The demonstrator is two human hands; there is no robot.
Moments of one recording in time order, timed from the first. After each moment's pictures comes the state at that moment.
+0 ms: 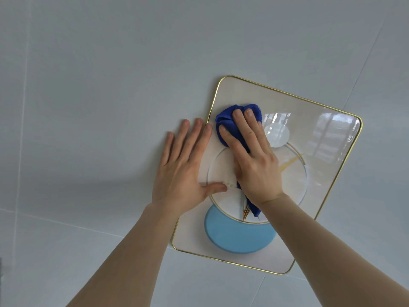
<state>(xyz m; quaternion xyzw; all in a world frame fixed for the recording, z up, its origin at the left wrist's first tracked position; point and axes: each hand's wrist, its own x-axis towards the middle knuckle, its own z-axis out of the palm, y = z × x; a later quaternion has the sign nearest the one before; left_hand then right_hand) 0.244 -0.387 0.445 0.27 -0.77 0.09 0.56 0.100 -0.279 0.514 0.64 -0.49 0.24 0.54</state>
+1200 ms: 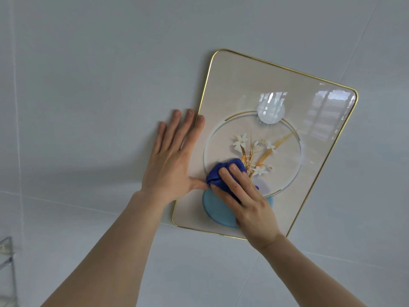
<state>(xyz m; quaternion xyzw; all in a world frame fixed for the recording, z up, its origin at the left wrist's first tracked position) 0.263 -0.379 0.429 0.25 -0.82 0.07 0.50 0.081 -0.224 0.391 0.67 -0.56 0.10 0.48</state>
